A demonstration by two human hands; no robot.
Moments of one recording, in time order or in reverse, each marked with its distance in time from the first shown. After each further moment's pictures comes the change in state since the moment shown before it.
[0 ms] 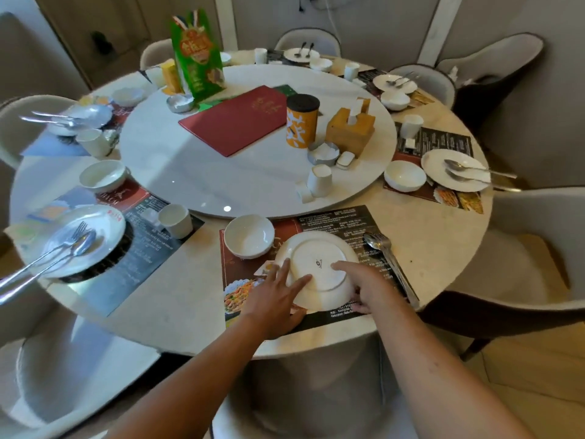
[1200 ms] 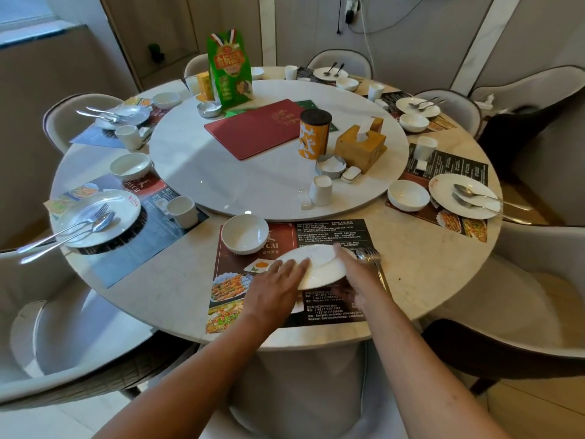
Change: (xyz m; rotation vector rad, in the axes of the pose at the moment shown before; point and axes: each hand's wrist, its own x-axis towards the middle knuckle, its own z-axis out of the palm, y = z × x) left_hand -0.004 0.066 -0.033 0.061 0.349 -0.082; right_hand -0.003 -0.005 -0.036 0.273 -0.193 -0.311
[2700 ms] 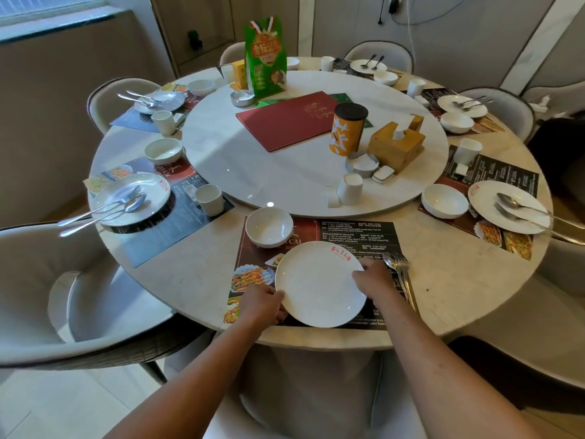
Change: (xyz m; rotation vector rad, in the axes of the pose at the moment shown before) left_hand -0.022 -0.033 0.034 -1.032 -0.124 -1.131; right_hand 0.052 0.012 0.008 -0.786 -0.041 -0.282
